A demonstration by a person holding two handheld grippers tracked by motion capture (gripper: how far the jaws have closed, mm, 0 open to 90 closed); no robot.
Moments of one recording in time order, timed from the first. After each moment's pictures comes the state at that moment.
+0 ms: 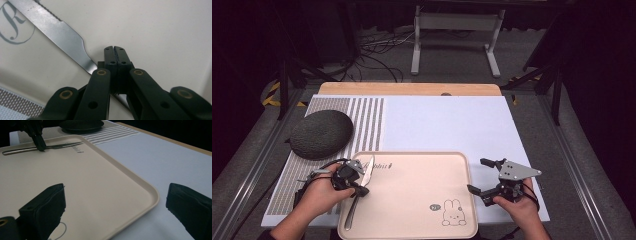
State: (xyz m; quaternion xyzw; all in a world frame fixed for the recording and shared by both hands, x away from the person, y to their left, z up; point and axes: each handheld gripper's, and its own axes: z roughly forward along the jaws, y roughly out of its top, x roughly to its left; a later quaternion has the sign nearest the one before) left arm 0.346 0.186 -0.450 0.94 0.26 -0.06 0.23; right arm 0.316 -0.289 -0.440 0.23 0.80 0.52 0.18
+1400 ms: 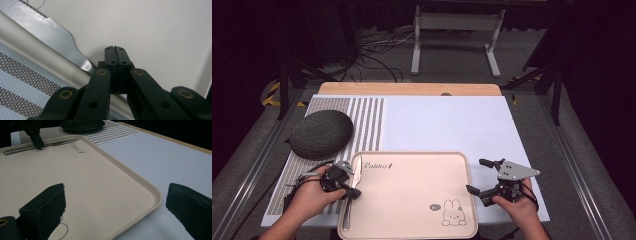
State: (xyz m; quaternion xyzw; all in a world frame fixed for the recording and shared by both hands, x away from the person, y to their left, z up) left arm 0.340 0.211 -0.454 0.92 0.30 -0.08 0.24; right arm 0.316 -0.286 -0.441 0.23 0.80 0.52 0.18
